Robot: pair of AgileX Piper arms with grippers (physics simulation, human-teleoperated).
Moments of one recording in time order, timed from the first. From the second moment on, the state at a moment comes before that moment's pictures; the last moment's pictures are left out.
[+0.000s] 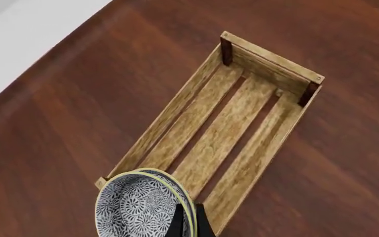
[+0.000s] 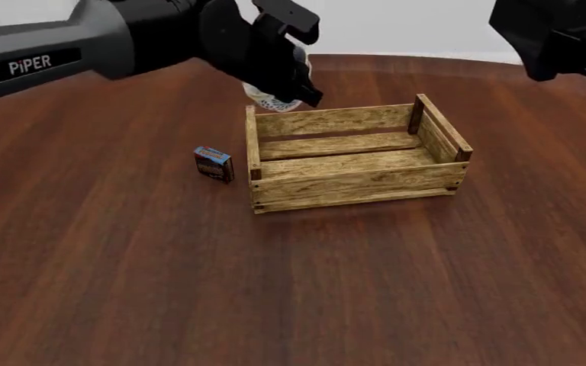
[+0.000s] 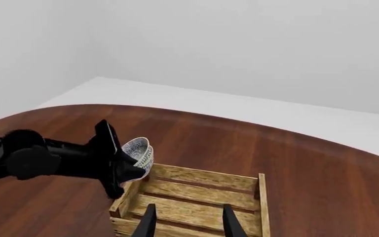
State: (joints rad) left arm -0.59 1.90 -1.68 0.52 0.28; right arm 0.35 0.80 -0.79 0.10 0.01
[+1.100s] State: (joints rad) left arm -0.60 2.46 -2.46 0.95 0.32; right arm 0.35 0.79 -0.80 0.11 0.02
